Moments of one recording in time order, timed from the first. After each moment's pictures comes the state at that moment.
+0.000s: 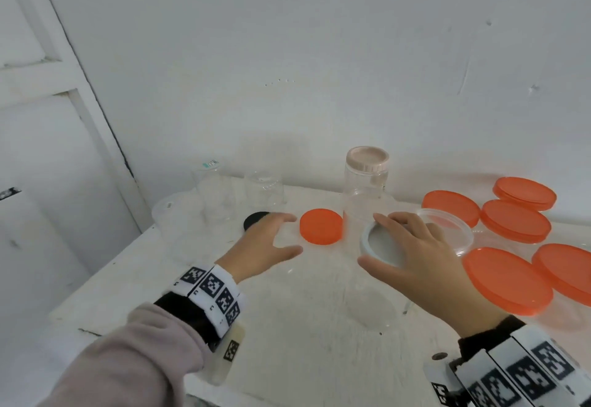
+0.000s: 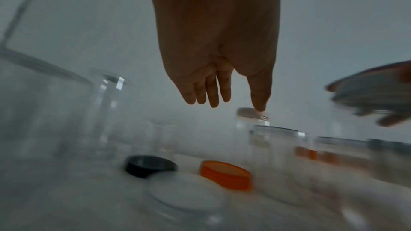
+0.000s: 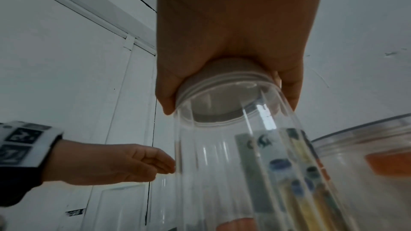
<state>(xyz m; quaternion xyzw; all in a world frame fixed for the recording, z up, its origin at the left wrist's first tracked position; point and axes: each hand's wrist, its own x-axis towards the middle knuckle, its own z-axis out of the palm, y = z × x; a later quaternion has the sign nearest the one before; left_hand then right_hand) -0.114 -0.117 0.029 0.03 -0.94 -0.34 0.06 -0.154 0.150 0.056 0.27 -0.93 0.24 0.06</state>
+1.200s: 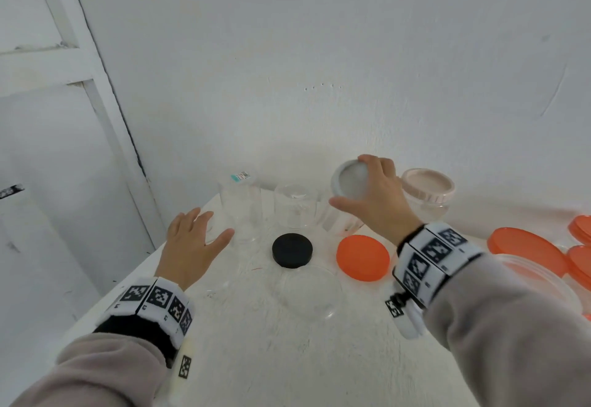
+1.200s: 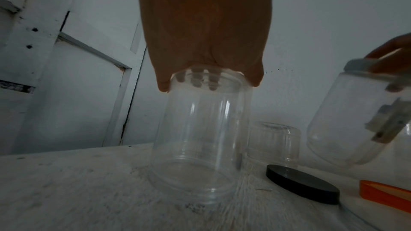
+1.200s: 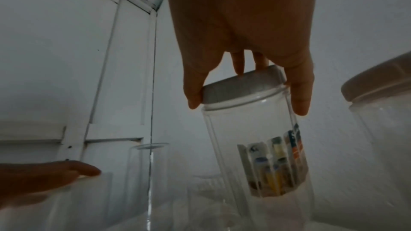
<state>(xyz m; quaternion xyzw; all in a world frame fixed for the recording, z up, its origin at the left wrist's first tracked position) -0.119 -0.300 -0.009 0.28 -0.93 -0.19 0.16 -0.273 -0.031 0.081 0.27 -0.89 0.36 0.07</state>
